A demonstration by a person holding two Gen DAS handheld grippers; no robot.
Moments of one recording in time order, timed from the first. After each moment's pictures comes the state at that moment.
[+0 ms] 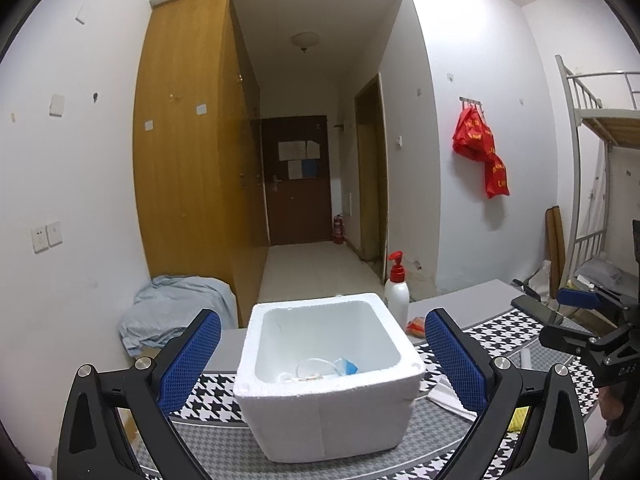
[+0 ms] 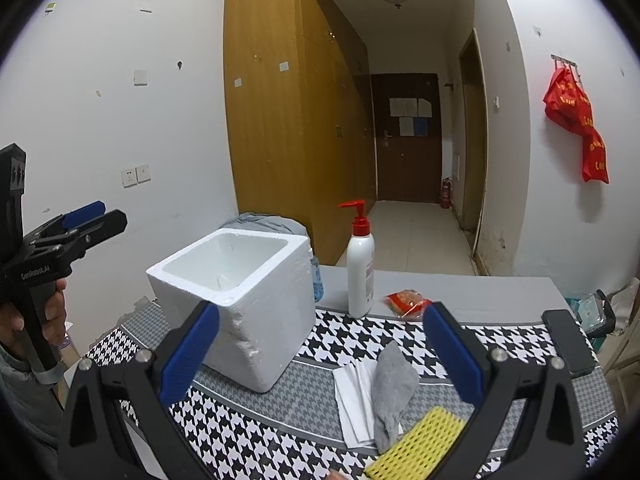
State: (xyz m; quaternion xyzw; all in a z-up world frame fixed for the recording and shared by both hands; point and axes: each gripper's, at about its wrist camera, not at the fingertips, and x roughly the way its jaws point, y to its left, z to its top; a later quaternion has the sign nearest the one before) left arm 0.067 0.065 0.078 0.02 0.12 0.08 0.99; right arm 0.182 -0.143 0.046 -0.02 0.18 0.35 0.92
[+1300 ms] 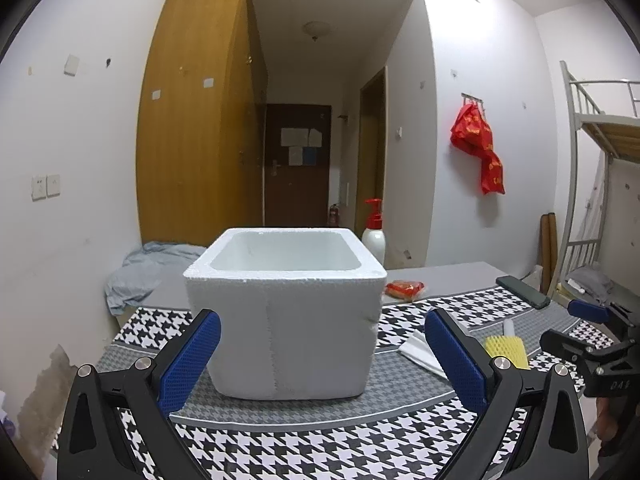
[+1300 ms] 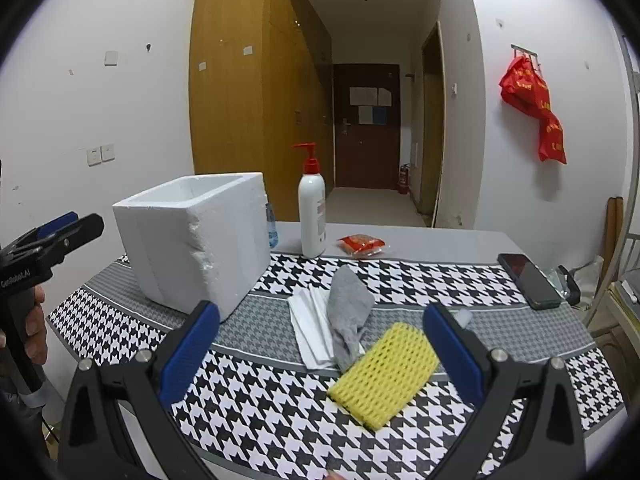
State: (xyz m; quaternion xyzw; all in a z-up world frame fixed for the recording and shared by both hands) left arm 0.042 0.032 -0.002 -0.02 0.13 0.08 0.99; right arm 0.145 -0.178 -0.023 -0.03 0.20 0.27 0.94
